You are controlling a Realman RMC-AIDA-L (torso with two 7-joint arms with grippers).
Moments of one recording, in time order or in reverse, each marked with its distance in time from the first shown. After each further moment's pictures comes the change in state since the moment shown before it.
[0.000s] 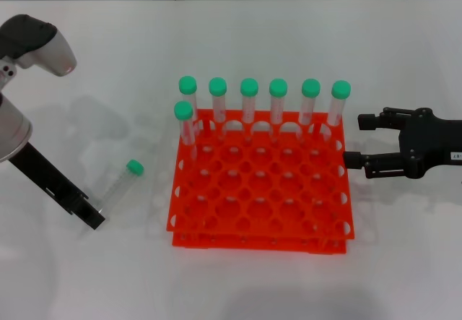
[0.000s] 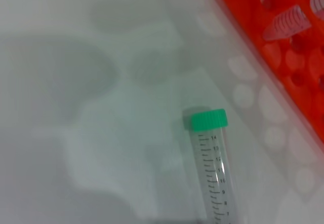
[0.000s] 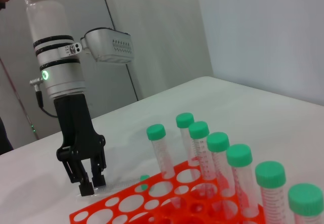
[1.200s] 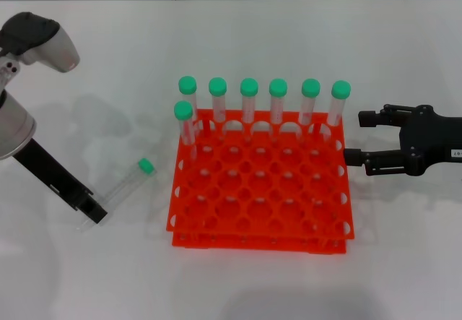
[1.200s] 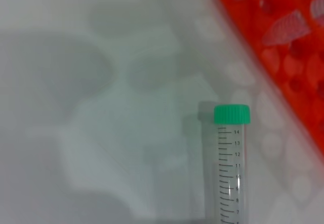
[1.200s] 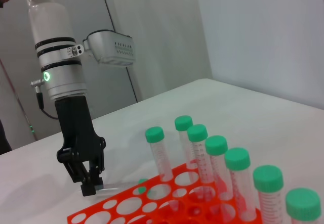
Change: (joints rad) left arm -0.022 0.005 -0.019 -0.034 -0.002 -0.009 -0.001; right arm 0.003 0.000 0.007 -0.001 0.000 0.000 -0.007
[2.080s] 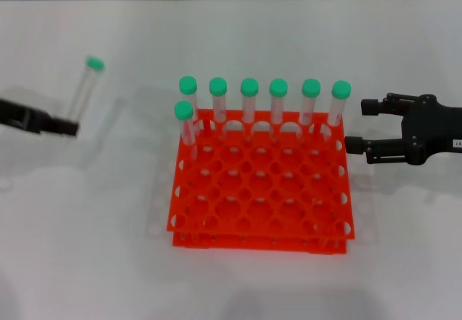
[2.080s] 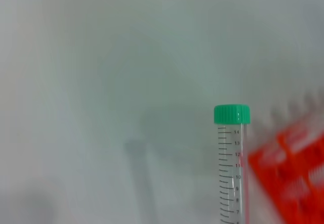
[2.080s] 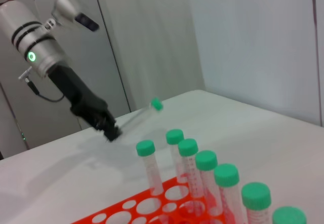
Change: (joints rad) left arm 0.189 0.043 -0.278 0.247 -0.245 0.001 0.063; right arm -0.001 -0.002 0.002 -0.008 0.028 0.015 -0.008
